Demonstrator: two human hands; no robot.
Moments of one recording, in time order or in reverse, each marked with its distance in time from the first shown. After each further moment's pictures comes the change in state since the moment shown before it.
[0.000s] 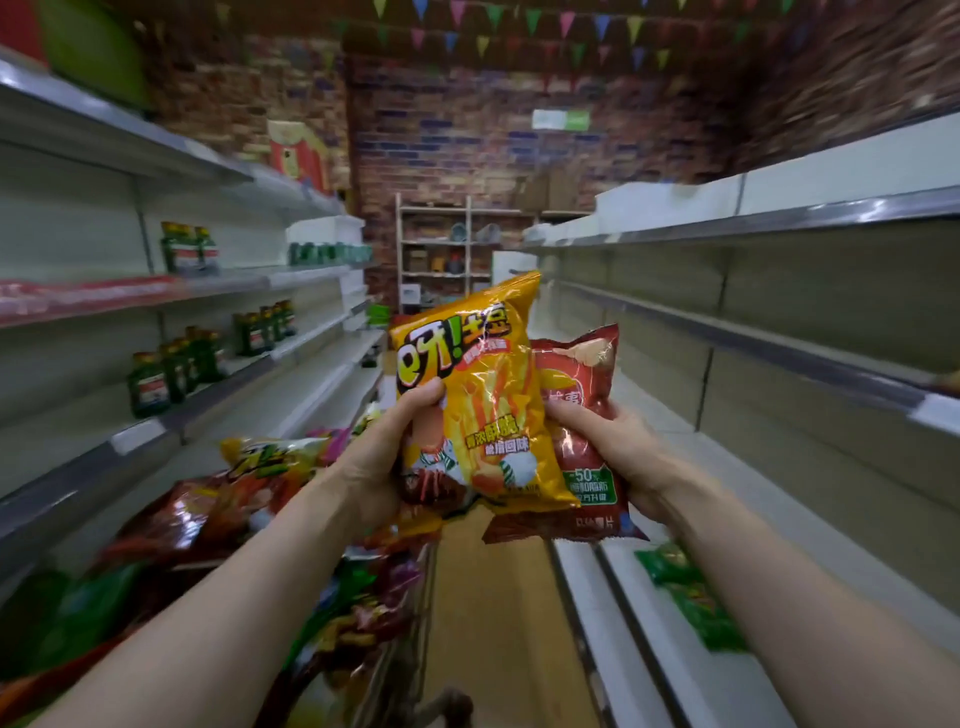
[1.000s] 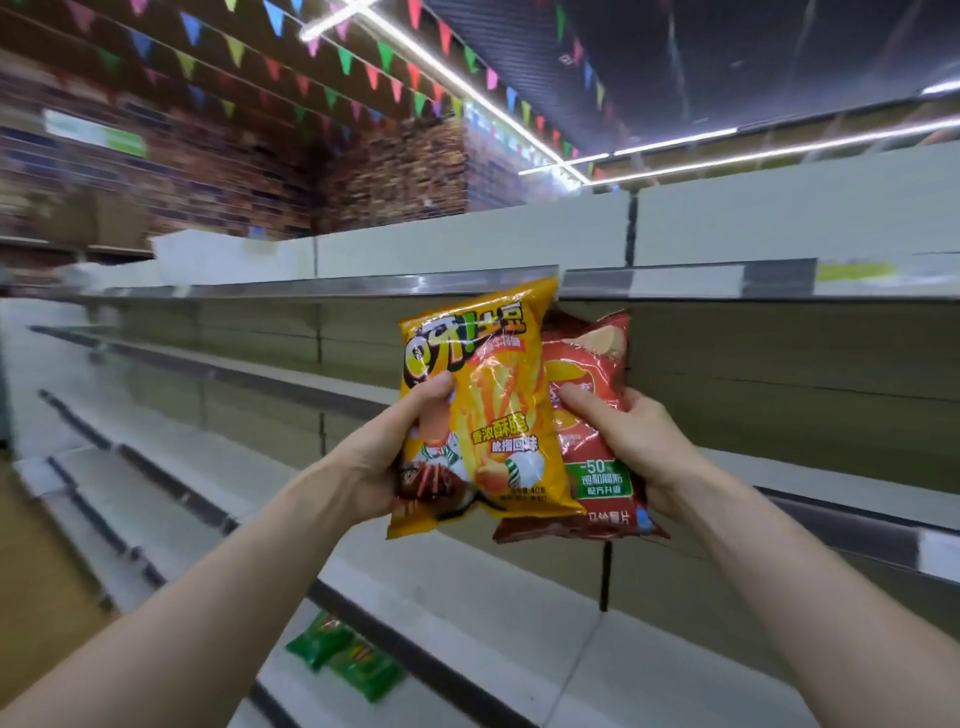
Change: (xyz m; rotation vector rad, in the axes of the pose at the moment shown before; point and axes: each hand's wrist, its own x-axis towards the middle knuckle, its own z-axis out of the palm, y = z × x) left_hand 0.154 -0.036 0.283 -0.001 -0.747 -0.247; right_hand -0.163 -0.078 -0.224 -0.144 1.027 -0.137
